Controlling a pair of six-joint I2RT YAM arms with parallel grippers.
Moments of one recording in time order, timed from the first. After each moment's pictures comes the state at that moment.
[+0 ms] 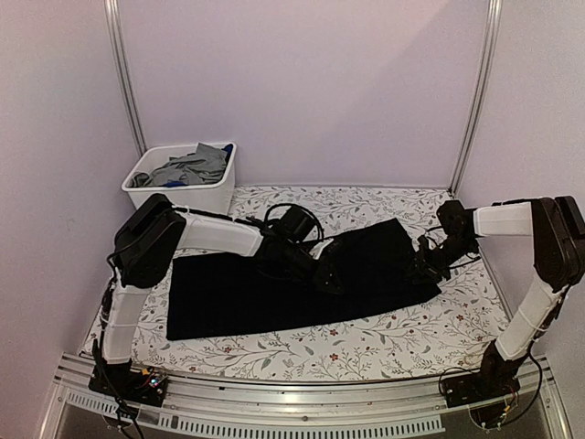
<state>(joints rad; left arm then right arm) -0.86 2.24 1.55 -0.24 0.67 -0.47 0.14 1.70 0.97 -0.65 -0.51 0.37</state>
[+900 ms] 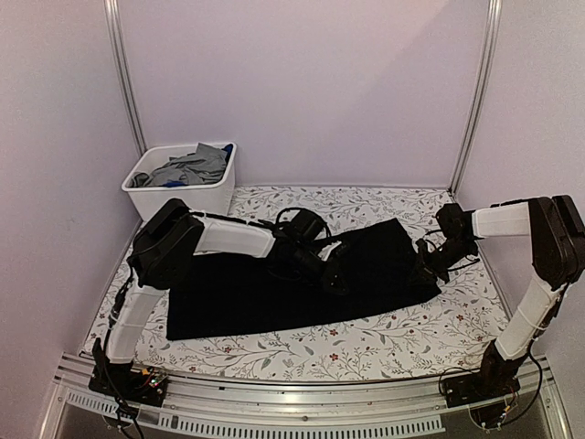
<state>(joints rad) -0.87 2.38 1.71 -0.26 0.72 -0.48 0.14 1.72 0.96 -0.64 -0.55 0.36</state>
